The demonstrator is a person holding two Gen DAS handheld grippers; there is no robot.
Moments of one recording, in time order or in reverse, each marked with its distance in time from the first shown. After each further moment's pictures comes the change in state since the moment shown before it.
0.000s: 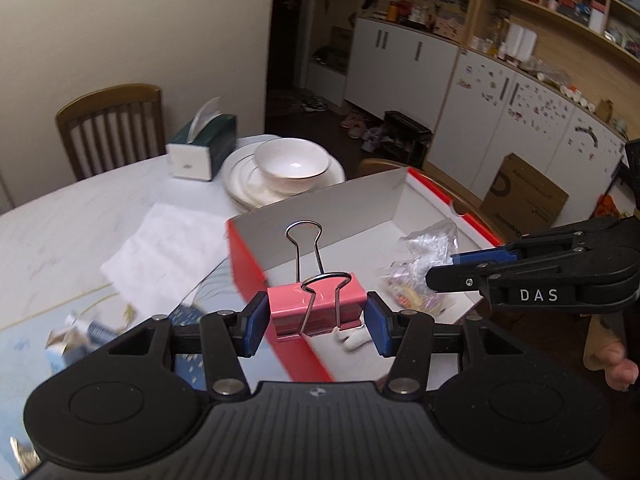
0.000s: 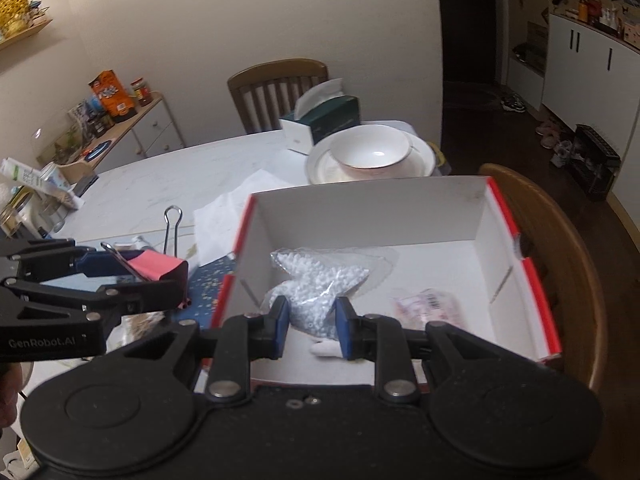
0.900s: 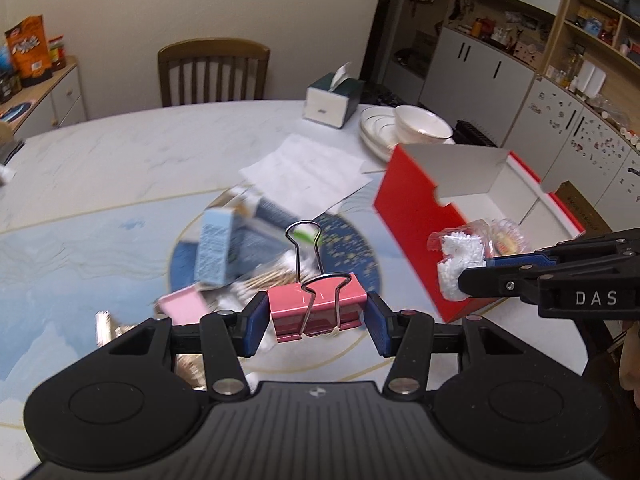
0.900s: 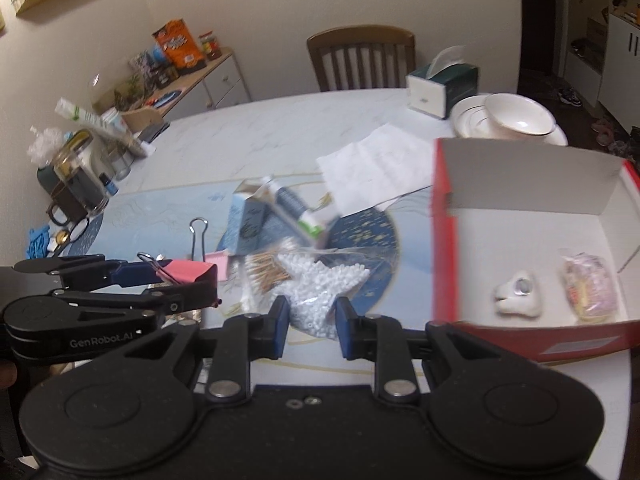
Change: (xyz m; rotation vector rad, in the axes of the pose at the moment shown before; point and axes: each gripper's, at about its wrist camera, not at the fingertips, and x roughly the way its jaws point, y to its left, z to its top) left arm -0.078 0.122 -0.109 -0.209 0.009 0.128; right arm 0.025 0.157 -0.036 -0.074 0.077 0.106
